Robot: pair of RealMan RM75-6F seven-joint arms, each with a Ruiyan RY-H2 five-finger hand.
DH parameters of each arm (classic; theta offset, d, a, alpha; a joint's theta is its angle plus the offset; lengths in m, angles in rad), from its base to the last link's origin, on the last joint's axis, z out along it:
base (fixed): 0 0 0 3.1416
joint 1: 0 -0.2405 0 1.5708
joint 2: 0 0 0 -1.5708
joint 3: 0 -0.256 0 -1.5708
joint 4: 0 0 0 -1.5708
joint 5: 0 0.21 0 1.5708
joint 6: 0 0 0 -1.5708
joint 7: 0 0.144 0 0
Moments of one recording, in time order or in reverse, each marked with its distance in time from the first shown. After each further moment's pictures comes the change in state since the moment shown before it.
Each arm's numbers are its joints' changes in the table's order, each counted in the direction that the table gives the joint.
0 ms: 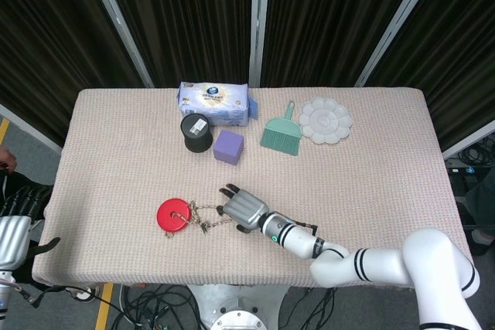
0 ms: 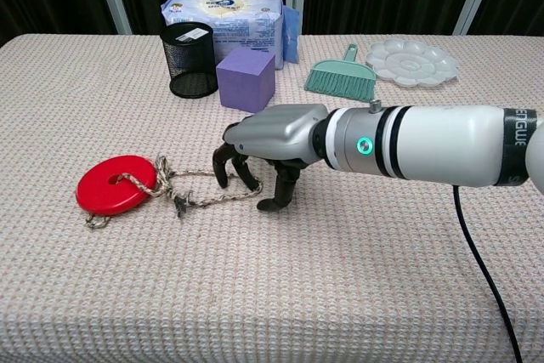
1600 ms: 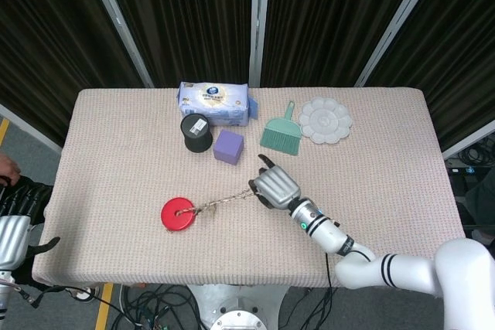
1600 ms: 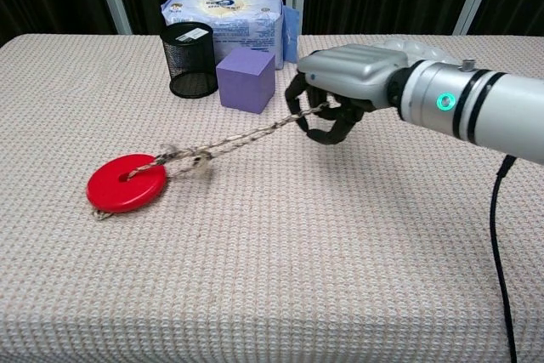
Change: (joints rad) left arm -0.001 0.006 0.005 0.013 0.002 0.002 0.000; right arm 0.169 0.118 0.005 0.024 -0.096 -0.253 0.076
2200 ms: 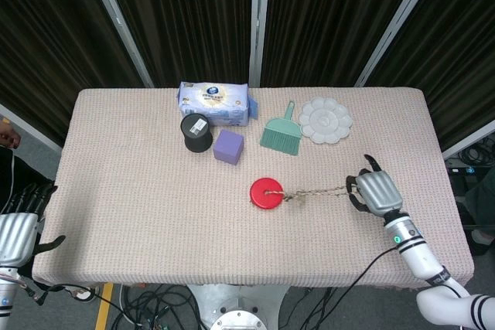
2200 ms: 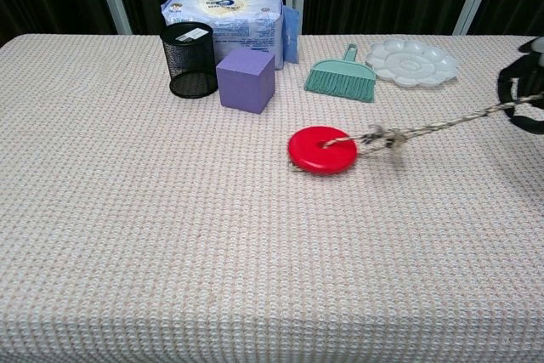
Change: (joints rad) left arm 0.018 0.007 0.003 0.042 0.002 0.020 0.048; right arm 0.343 0.339 0.140 0.071 -0.081 -0.240 0.225
